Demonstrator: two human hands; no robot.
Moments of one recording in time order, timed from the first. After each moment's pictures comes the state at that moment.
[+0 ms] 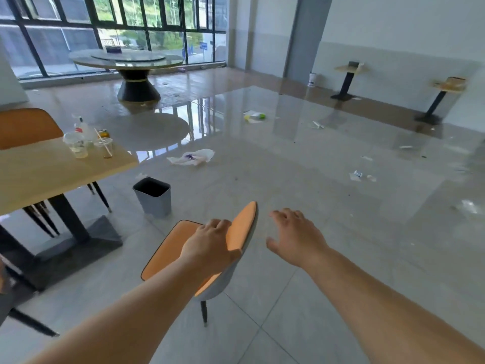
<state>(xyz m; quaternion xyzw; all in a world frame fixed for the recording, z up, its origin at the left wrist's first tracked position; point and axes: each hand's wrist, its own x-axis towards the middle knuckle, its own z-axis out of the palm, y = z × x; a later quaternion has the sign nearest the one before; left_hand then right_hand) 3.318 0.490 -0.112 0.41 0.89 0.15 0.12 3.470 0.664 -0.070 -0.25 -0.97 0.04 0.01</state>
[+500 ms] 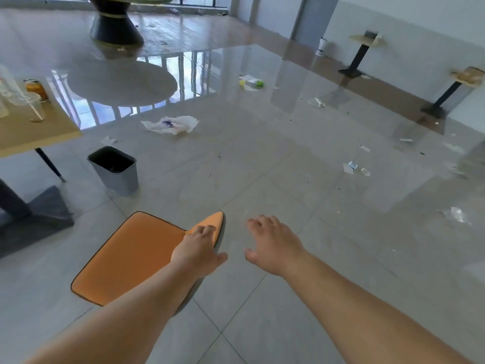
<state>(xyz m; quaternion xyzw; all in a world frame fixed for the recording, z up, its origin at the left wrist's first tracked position) 3.225 0.717 -0.220 0.32 0.90 0.16 0.26 3.356 0.868 -0.136 -0.17 -0.98 0.03 -0.12</state>
